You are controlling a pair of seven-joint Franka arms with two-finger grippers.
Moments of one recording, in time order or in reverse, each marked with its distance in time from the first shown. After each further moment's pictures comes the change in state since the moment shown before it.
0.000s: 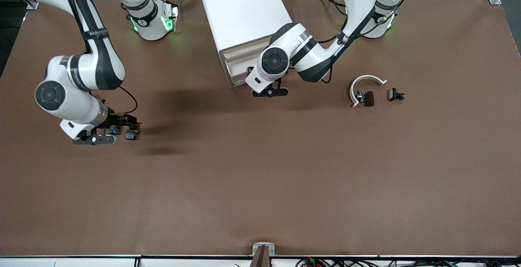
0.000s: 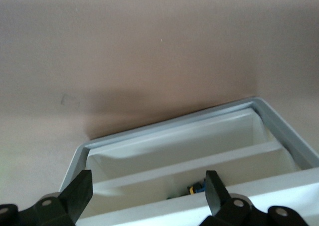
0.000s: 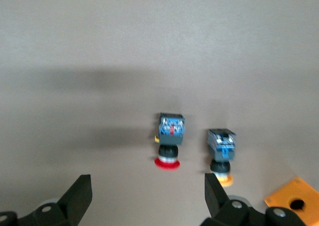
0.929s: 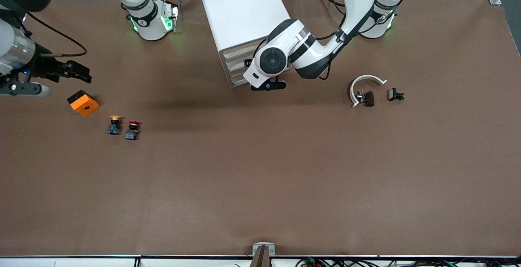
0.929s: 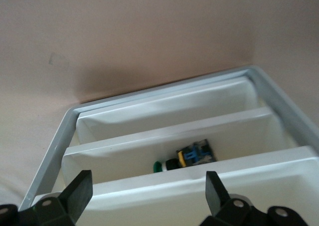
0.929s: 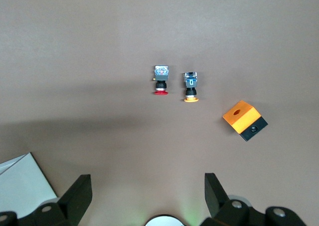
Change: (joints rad) left arm 0.015 -0.004 -0.021 0.035 -0.084 -0.067 -0.052; right arm -0.020 -0.262 -0.014 0.315 0.053 -0.602 0.008
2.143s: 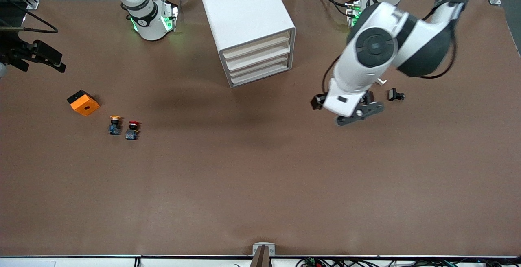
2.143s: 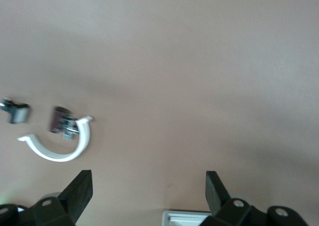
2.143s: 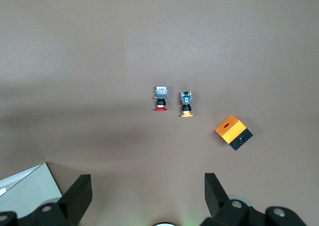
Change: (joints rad) left arm 0.372 -0.219 0.012 0.188 0.363 -0.245 -0.001; right arm -0.001 0.013 -0.001 0.187 0.000 -0.074 0.001
